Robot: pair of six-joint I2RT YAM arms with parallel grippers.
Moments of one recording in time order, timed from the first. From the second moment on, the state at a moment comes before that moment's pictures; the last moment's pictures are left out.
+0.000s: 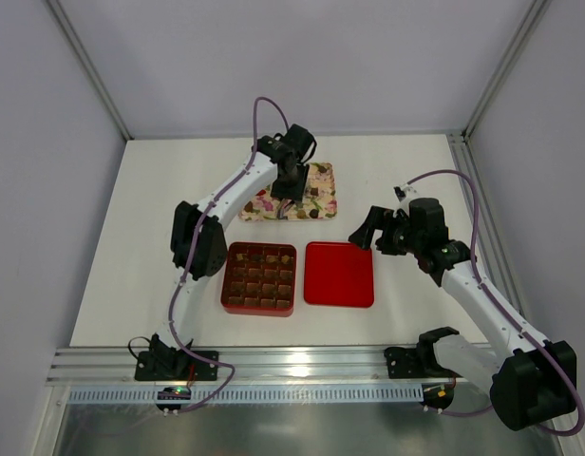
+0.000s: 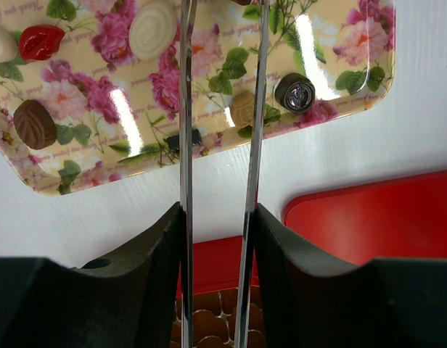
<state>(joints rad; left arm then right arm) -0.61 2.25 2.20 -1.10 -0.09 -0.35 0.26 1.01 0.70 -0.32 -0.32 0.46</state>
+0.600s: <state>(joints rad) -0.61 2.25 2.18 -1.11 -0.09 -0.34 0.26 1.01 0.70 -0.32 -0.32 0.46</state>
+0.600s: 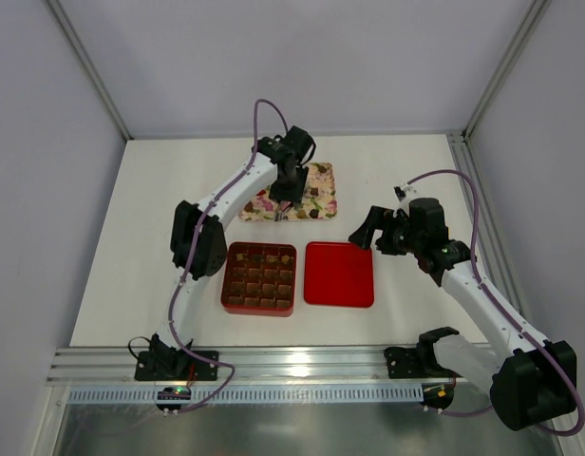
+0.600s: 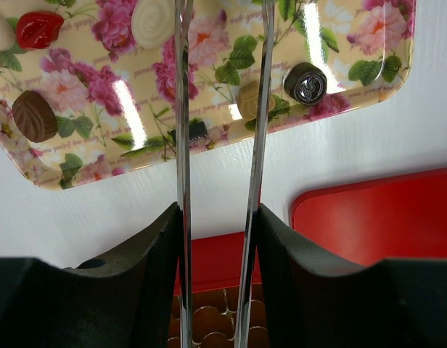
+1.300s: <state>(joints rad) -0.61 2.25 2.19 -1.14 -0.11 -0.33 0.26 1.01 0.70 -0.32 -0.32 0.46</state>
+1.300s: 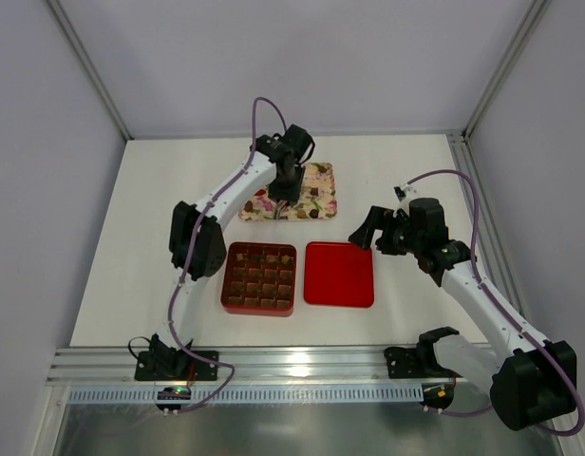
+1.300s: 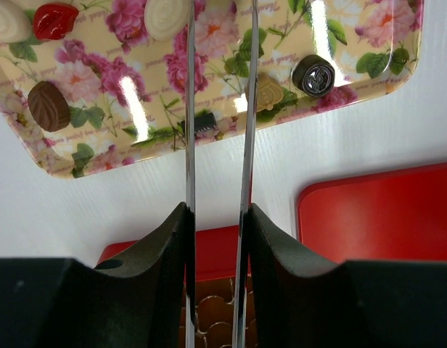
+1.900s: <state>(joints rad) -0.61 2.10 2.16 -1.18 -0.11 -0.33 0.26 1.01 0.70 -0.31 -0.32 0.47</state>
